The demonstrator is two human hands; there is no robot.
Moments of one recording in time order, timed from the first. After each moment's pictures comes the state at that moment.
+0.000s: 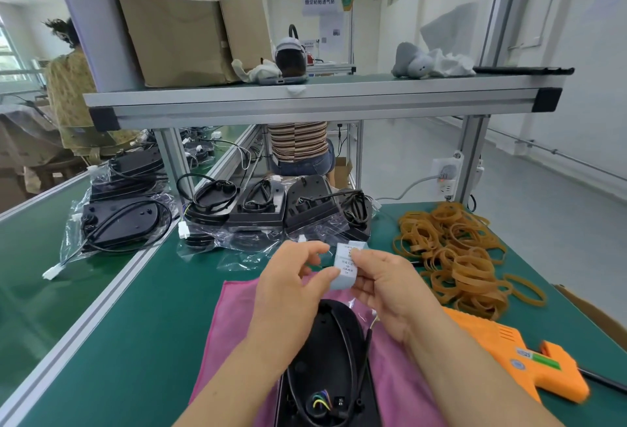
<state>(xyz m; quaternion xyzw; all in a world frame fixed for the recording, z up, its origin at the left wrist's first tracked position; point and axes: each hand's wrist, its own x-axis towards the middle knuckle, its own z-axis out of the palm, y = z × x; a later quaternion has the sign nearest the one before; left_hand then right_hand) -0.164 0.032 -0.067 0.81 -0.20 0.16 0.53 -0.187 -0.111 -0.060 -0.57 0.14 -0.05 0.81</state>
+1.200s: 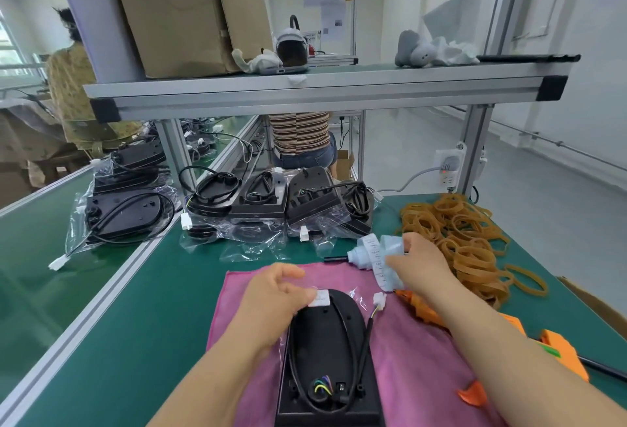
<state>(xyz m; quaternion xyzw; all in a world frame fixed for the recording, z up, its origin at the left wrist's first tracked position) -0.163 0.059 -0.081 0.78 -0.04 -0.09 0.62 -0.159 -0.177 -0.085 -0.88 0.23 -0.11 0.40</state>
